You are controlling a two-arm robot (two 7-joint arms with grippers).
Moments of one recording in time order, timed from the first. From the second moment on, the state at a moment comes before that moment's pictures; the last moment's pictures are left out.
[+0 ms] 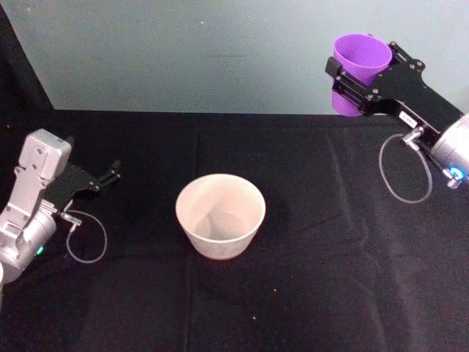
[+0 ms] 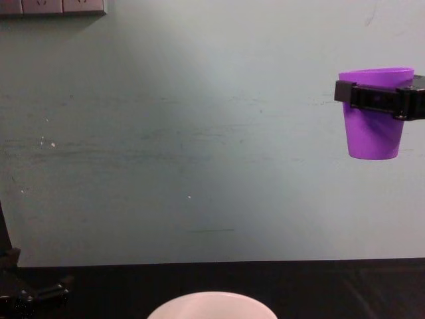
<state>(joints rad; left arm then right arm) -0.20 0.60 0.45 -1.41 -0.25 -0.12 0.03 0.23 0.49 -0.20 -1.74 0.43 0.04 0.39</state>
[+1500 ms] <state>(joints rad) -0.20 0.60 0.45 -1.41 -0.25 -0.12 0.03 0.23 0.49 -0.20 -1.74 0.43 0.04 0.39</state>
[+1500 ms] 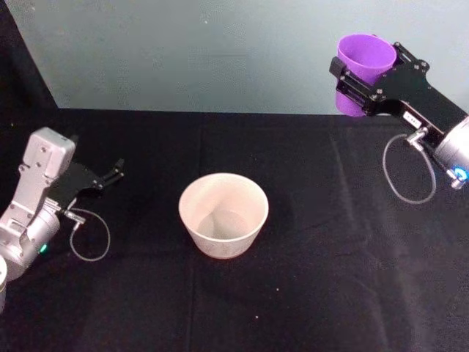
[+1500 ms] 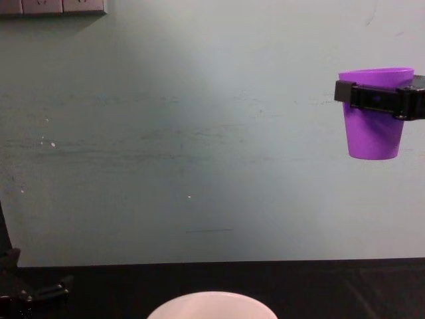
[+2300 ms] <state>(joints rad) -0.20 0.60 0.45 -1.41 -0.25 -0.12 0.03 0.23 0.49 -0.20 -1.74 0.43 0.04 0.39</state>
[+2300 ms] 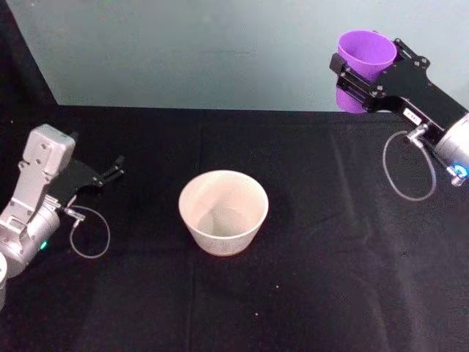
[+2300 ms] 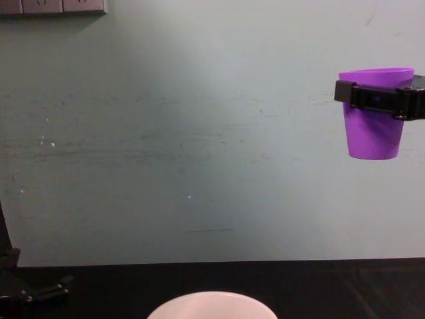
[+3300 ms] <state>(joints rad) -0.20 0.60 0.45 -1.41 -0.25 -0.12 0.03 0.23 0.49 -0.20 -1.74 0.43 0.04 0.39</state>
